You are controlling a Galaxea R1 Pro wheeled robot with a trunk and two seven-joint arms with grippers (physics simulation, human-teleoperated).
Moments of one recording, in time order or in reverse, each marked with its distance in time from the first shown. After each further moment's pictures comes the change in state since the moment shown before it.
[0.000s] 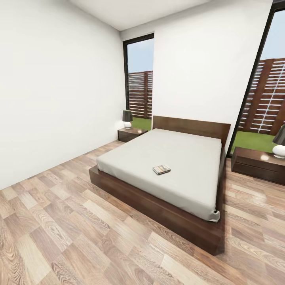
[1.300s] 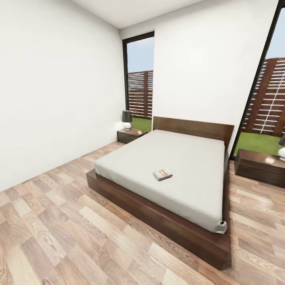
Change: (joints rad) left arm 0.000 0.000 0.001 -0.227 0.000 -0.001 0.001; right arm 0.000 -0.005 -0.002 -0.121 0.000 -0.089 -0.005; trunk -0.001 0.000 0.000
